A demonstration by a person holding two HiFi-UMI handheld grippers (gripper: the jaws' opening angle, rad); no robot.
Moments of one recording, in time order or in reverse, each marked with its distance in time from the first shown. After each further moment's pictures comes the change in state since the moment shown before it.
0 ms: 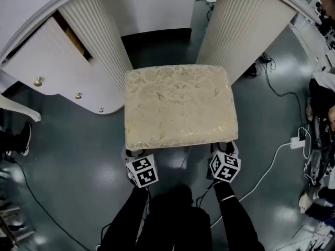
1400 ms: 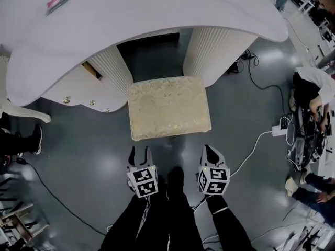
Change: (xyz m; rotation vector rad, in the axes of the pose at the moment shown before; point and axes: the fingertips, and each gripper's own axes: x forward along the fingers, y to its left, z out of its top) left arm -0.167 -0.027 0.109 0.049 0.062 -0.139; right arm -0.194 0.072 0.110 -0.143 0.126 0.109
